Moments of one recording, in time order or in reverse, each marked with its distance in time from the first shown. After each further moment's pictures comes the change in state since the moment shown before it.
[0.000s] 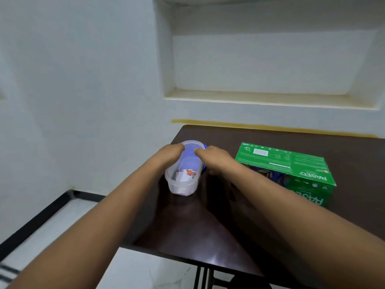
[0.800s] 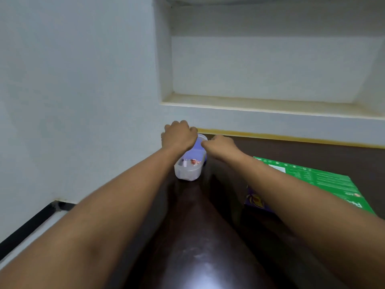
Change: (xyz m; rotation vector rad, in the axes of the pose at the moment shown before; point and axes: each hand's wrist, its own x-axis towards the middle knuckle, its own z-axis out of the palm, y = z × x) left_hand 0.115 0.049 0.002 0.411 0.332 0.321; right_hand 0.079 -0.037 -0.021 -0.186 0.142 -0.055
